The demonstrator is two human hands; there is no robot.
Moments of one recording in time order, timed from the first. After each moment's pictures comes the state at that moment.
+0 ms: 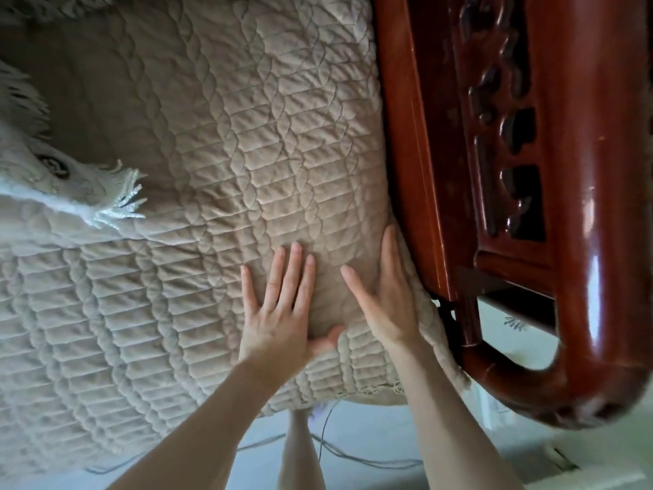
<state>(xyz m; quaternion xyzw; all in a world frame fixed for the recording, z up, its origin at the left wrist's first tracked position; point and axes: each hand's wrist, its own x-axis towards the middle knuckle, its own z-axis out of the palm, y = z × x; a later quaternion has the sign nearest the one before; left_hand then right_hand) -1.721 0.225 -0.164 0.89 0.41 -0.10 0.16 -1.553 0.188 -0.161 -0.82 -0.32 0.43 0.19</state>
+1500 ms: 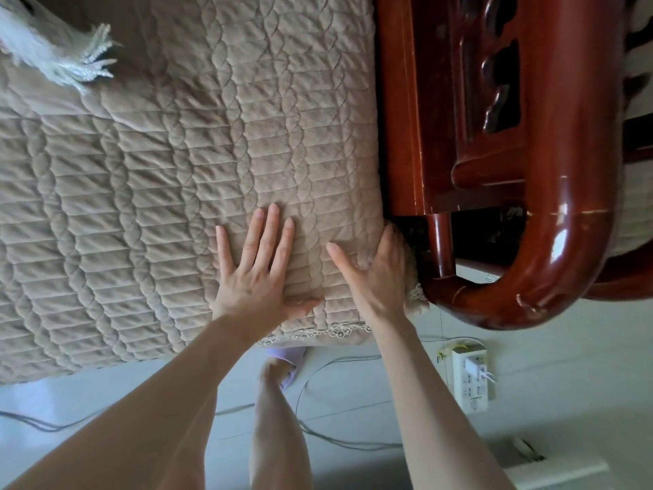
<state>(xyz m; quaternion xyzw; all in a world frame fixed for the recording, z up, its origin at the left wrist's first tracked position) -1.734 0.153 -0.178 0.89 0.44 -0.08 0.10 -1.563 0.106 -0.161 -0.87 -0.30 0.37 0.11</state>
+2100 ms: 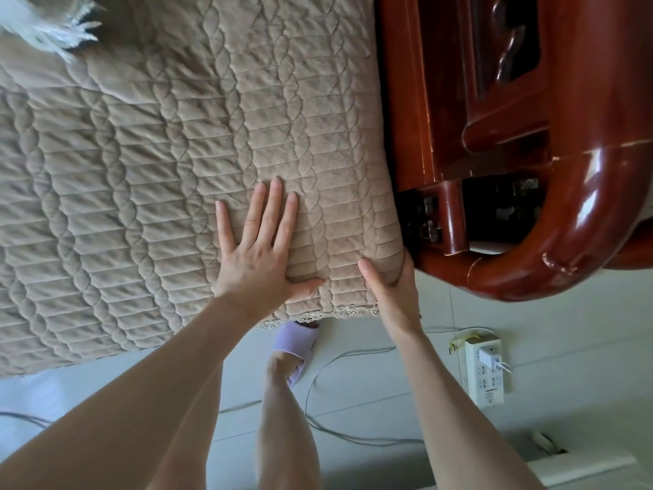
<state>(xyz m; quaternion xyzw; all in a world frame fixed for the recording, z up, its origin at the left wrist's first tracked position) -1.730 0.157 -0.184 0.88 0.45 -0.10 0.10 -1.559 0.041 -0.196 -0.82 -0.10 0.46 0.32</state>
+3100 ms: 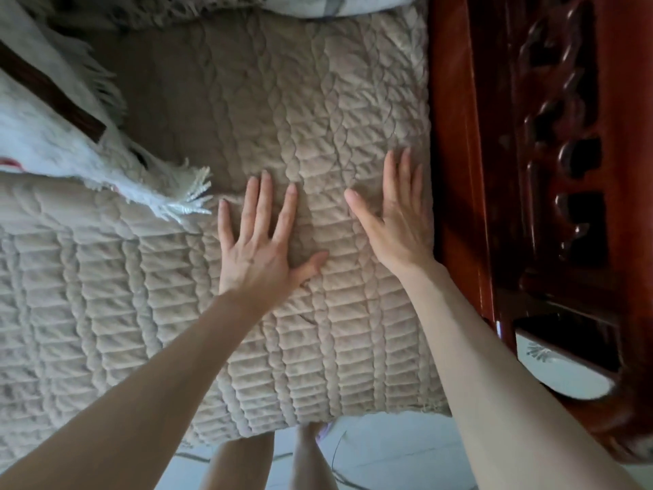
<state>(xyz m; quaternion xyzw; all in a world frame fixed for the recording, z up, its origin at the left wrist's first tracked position) -1.747 0.324 -0.162 0.84 0.51 -0.06 0.16 -1.551 0.300 -0.162 -0.82 -0.48 0.31 0.10</state>
